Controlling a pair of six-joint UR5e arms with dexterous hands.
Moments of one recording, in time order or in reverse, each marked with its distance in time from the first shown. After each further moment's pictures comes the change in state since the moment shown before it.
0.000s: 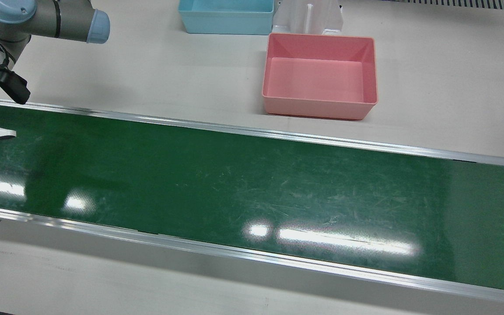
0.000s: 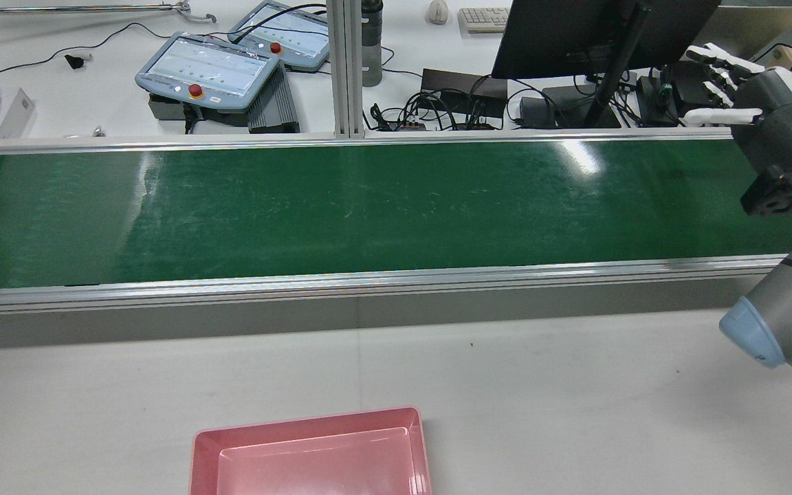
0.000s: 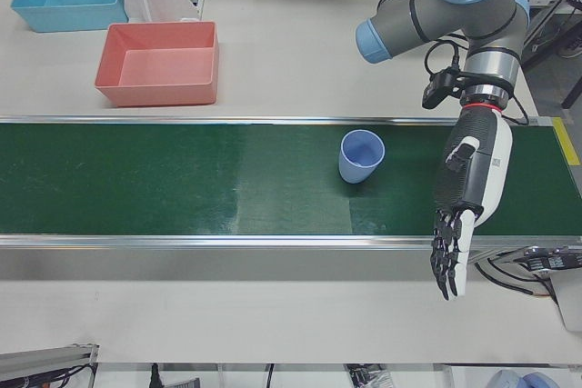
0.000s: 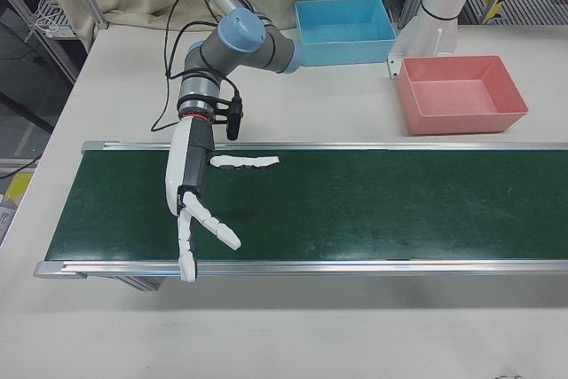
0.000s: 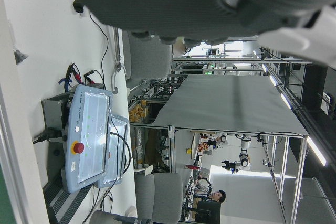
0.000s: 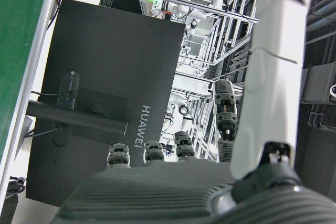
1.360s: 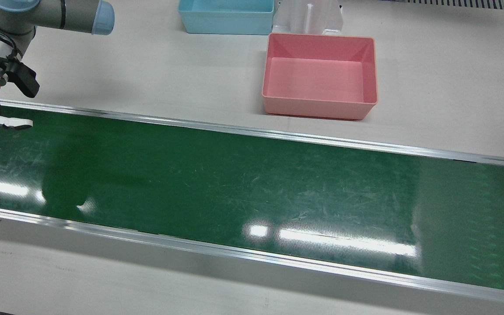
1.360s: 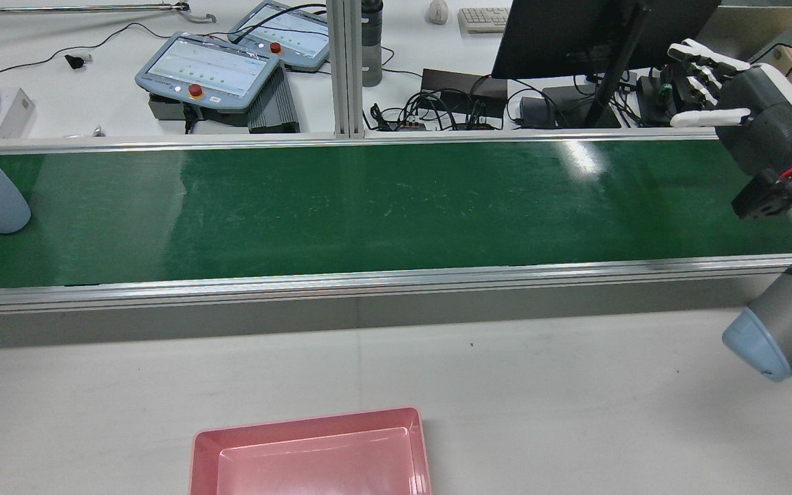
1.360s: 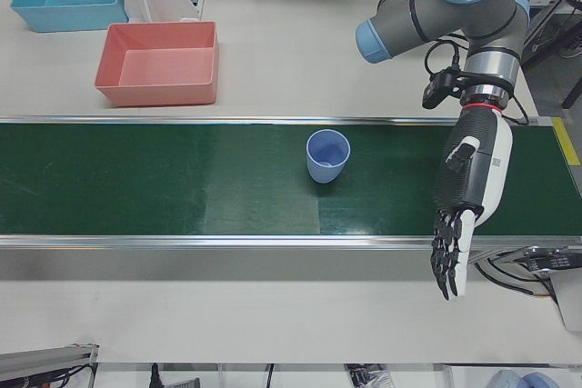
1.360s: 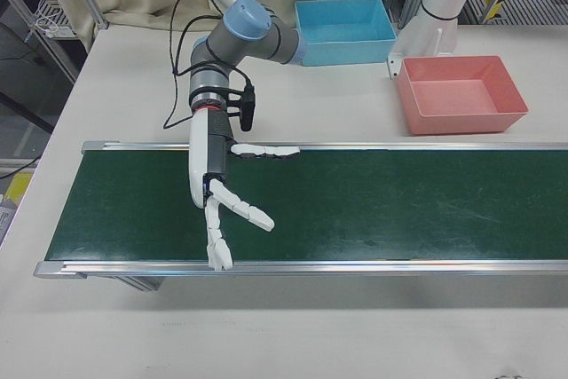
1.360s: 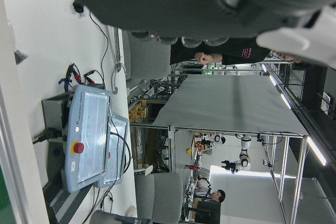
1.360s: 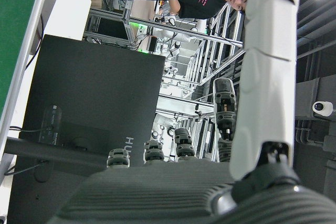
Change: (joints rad) left arm 0.000 0.000 0.000 0.000 0.000 0.000; right arm -0.022 -0.021 0.064 0.048 -0.025 -0.007
